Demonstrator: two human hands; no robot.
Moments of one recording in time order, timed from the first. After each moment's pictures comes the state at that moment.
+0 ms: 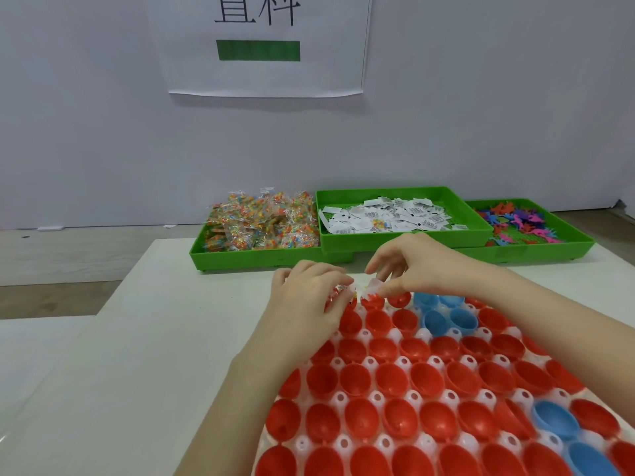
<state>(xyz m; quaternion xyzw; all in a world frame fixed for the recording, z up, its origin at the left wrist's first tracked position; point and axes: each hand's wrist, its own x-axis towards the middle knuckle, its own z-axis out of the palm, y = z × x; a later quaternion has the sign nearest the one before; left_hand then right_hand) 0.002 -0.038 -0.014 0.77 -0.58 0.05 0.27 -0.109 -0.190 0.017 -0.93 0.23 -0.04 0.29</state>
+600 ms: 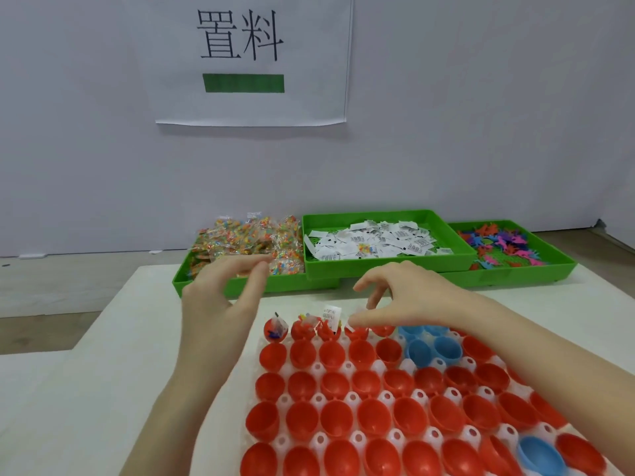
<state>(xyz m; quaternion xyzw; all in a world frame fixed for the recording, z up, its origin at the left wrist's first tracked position) 0.022 -0.017 0.016 0.69 -0.42 0.09 0.58 -0.117 -0.184 0.027 -0.95 0.26 -0.01 0.17</state>
